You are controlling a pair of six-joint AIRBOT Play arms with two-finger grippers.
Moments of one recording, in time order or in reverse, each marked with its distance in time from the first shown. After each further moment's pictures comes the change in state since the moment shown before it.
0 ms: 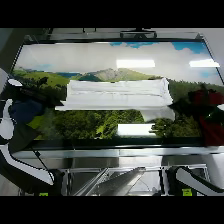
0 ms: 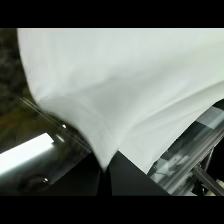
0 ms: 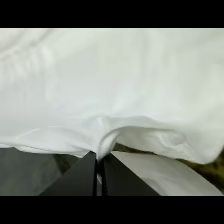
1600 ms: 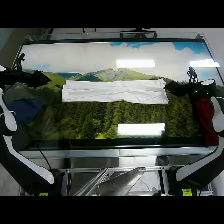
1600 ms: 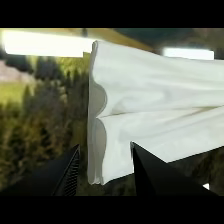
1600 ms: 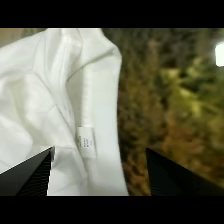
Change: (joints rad) left arm 0.069 -0.200 0.525 -0.008 0.152 -0.060; right arm 0.114 -0.686 0.645 -0.131 -0.106 -0.028
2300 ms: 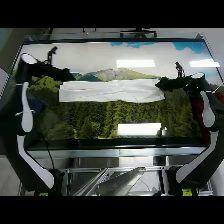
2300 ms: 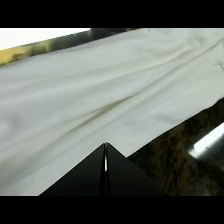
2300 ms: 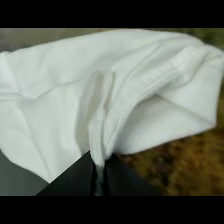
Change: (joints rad) left arm -0.365 0.017 -0.042 -0.001 0.056 0.013; right arm 0.100 -0.086 0.203 0.115 0.206 0.048
